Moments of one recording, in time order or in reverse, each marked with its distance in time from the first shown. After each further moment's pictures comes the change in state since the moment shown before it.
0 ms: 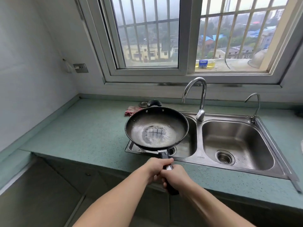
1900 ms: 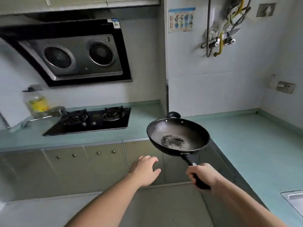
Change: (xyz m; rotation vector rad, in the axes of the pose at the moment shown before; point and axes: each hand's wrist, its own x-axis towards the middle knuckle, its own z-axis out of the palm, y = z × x) left_hand -0.380 -0.200 -0.148 0.721 1.345 -0.283; right_hand -0.149 -0.030 0.240 -0.598 -0.966 -0.145
